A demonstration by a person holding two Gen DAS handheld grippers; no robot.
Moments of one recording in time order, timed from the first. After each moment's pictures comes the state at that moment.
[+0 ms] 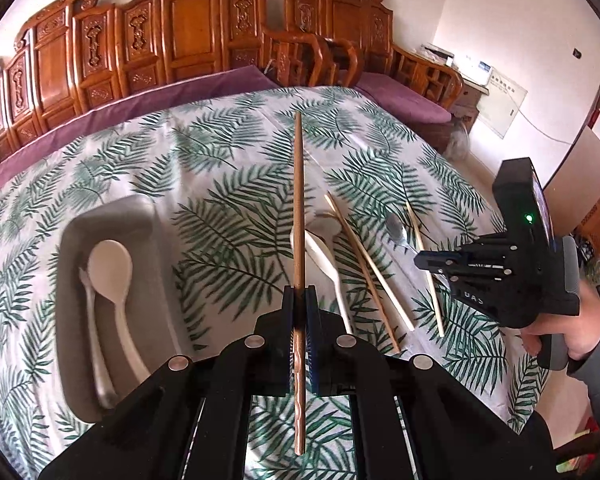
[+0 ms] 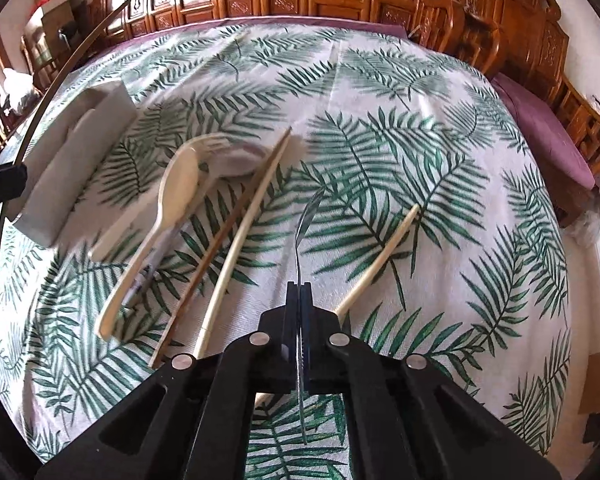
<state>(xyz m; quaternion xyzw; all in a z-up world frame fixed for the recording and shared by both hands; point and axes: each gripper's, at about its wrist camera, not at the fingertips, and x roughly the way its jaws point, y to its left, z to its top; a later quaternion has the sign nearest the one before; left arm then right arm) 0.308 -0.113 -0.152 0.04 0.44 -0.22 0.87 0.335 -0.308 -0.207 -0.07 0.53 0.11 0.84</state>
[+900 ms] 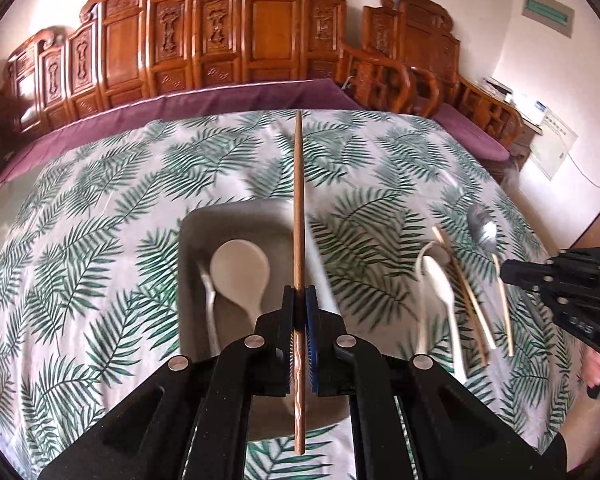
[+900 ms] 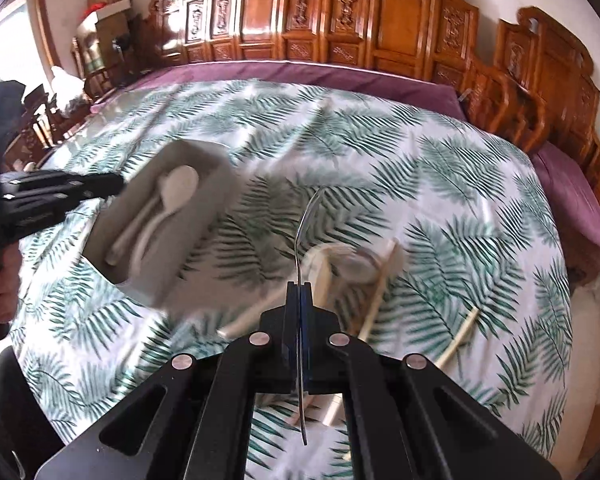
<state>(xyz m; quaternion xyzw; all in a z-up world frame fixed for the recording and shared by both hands) 0.342 -0.006 -0.146 0.01 0.44 -0.12 0.89 0.334 -0.214 -0.127 -0.07 0.46 0.20 0.86</state>
